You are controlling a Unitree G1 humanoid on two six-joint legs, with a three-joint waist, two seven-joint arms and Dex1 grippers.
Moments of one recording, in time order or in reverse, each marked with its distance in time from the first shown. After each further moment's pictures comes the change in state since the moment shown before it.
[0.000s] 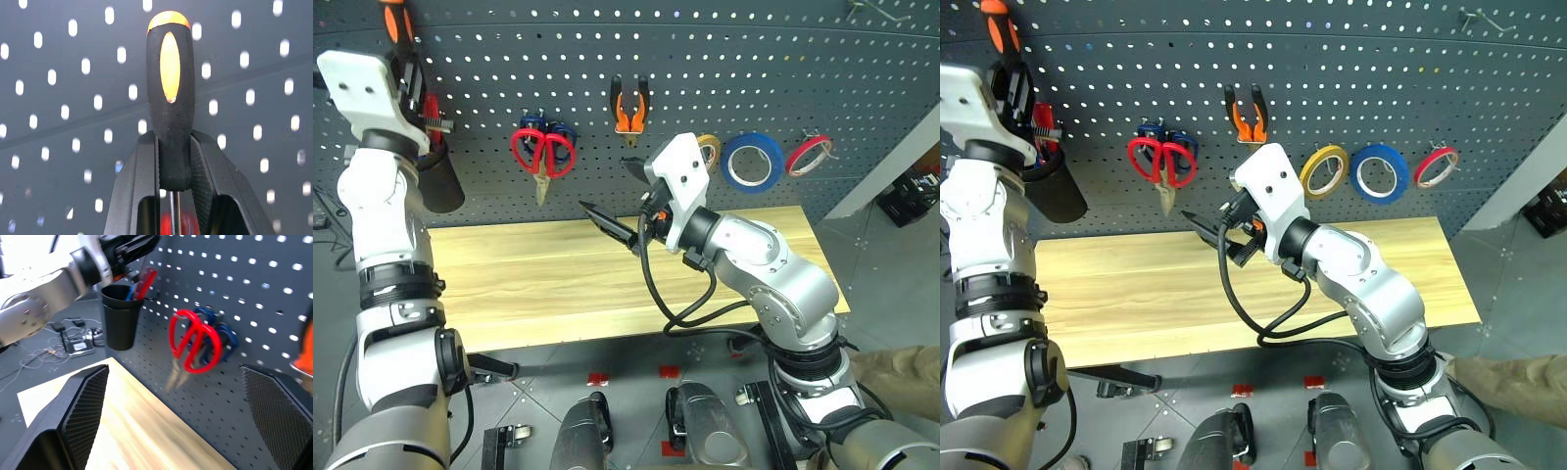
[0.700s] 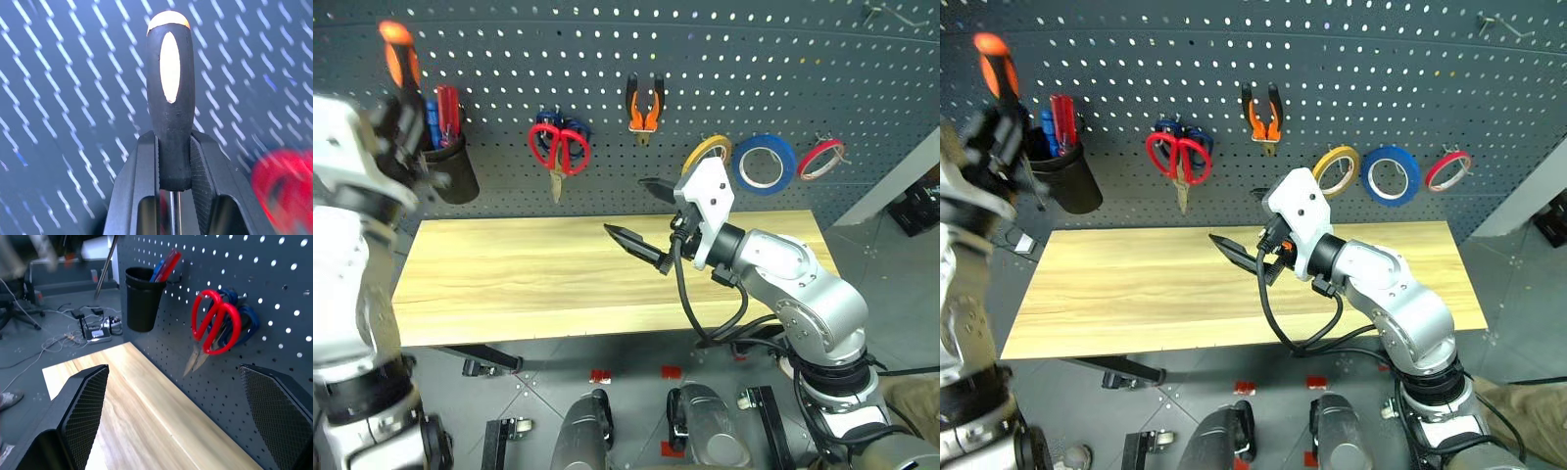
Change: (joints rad) left arm 0.225 0.054 0.156 -0.720 -0.166 0.534 -0.083; right arm 0.068 -0.091 -0.045 -0.049 0.042 -0.033 0.102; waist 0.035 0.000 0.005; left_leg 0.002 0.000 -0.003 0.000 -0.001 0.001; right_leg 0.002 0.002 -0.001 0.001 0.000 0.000
